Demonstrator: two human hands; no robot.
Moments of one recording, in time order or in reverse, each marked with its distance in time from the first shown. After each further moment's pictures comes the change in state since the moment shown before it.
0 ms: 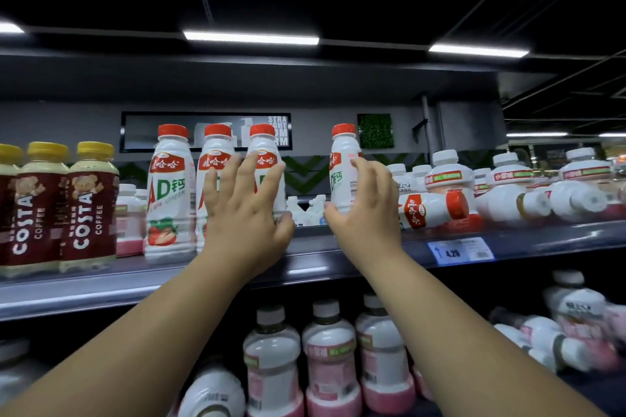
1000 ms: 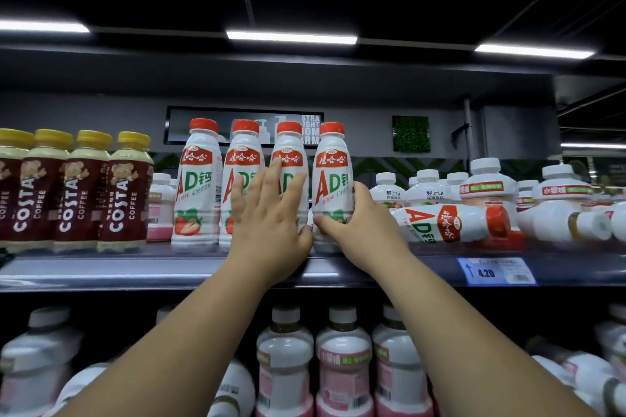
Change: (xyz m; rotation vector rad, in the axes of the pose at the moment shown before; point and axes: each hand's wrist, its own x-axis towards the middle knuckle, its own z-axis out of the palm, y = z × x) left_hand -0.008 0.005 0.011 0.089 -0.075 -0.054; right_hand 0.006 -0.005 0.020 0.048 -0.485 0.176
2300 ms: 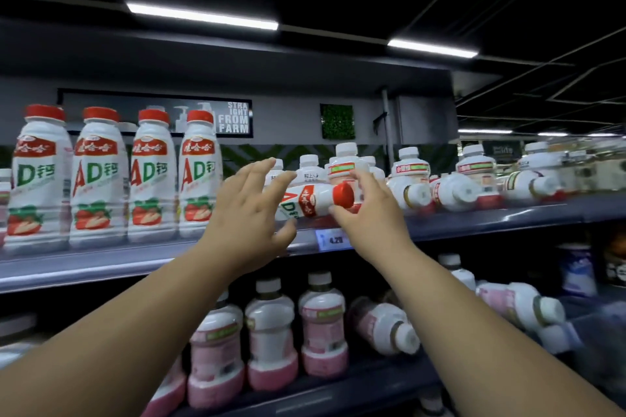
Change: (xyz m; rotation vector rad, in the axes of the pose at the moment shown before) left_hand 0.005 0.142 -0.004 -0.215 -0.034 0.318; right_hand -0.053 0.113 -0.146 -0.037 0.241 0.056
